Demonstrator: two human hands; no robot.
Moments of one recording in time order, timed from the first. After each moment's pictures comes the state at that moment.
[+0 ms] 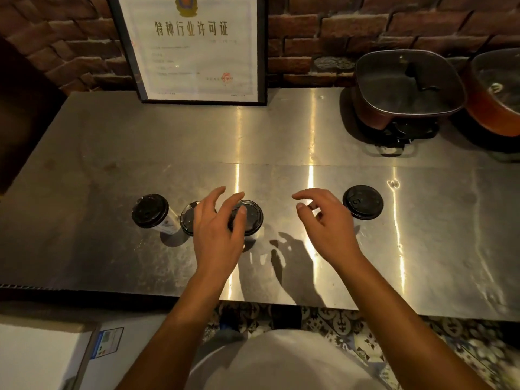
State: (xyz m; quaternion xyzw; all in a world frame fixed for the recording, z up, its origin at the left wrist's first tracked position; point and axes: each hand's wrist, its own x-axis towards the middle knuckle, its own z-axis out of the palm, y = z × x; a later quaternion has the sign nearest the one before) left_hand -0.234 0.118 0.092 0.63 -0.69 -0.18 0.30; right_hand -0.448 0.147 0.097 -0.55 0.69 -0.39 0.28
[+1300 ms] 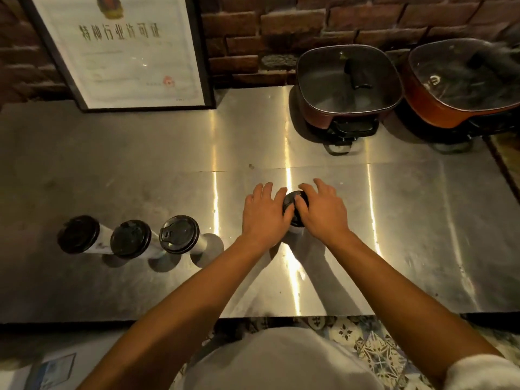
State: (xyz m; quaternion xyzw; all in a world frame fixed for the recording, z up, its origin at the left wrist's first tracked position) left_hand -0.461 0.074 0.027 0.52 -0.85 -0.12 0.02; right_hand -0.606 0.116 0.035 -0.57 0.79 -0.10 0.18
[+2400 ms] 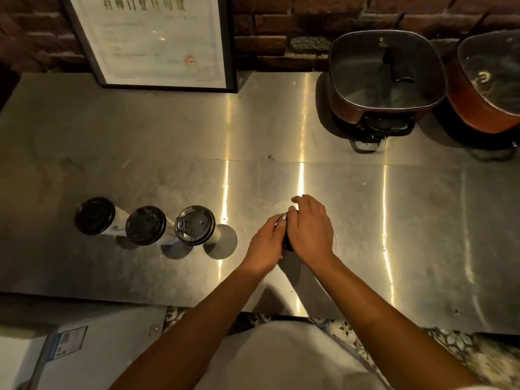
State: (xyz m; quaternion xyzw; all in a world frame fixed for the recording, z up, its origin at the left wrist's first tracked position) left_hand -0.415 0.117 0.020 0.60 -0.51 -0.60 0.16; right_hand -0.528 0.120 0.022 -0.53 0.79 -0.19 0.24
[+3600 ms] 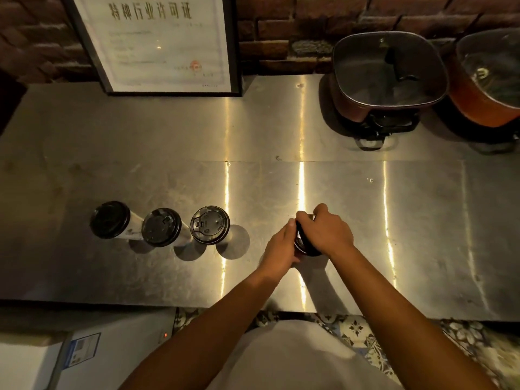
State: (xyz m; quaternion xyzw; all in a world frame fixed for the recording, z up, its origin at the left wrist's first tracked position) left_hand -0.407 0.127 0.014 0.59 -0.45 -0.66 0.14; right_hand -0.532 0.119 0.030 -0.43 0.84 -0.06 0.34
